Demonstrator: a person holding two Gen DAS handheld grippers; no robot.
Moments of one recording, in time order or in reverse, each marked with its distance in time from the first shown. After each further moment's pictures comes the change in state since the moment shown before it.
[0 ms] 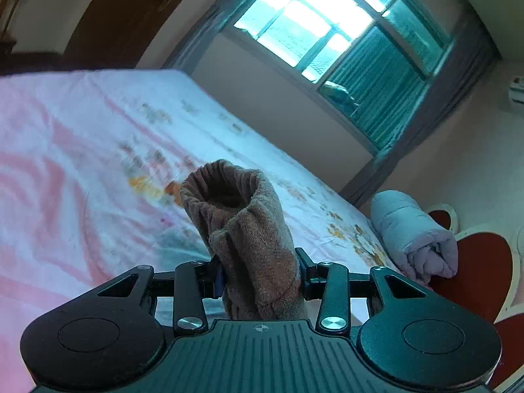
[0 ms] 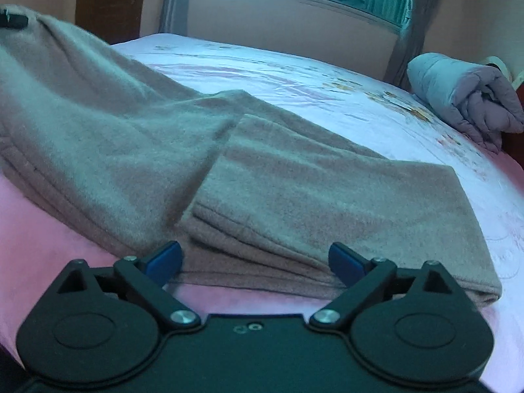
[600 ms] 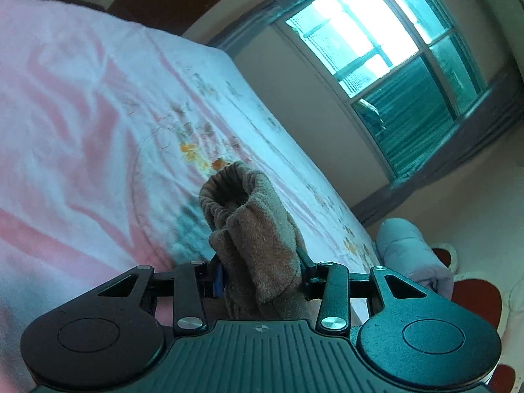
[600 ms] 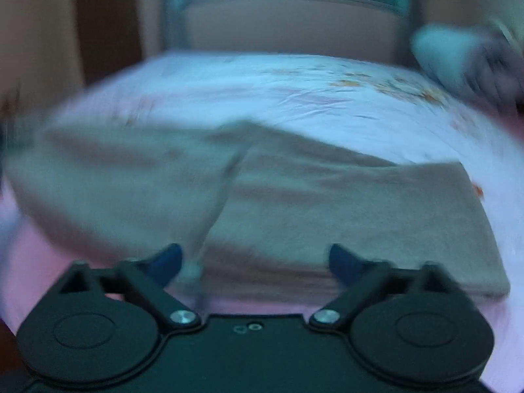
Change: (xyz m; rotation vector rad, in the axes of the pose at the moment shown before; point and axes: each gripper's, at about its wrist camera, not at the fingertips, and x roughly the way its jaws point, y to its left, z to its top) left arm 0.033 0.082 -0.020 -0.235 0.021 0.004; right arm -0.015 -0.005 0.016 0.050 0.044 0.120
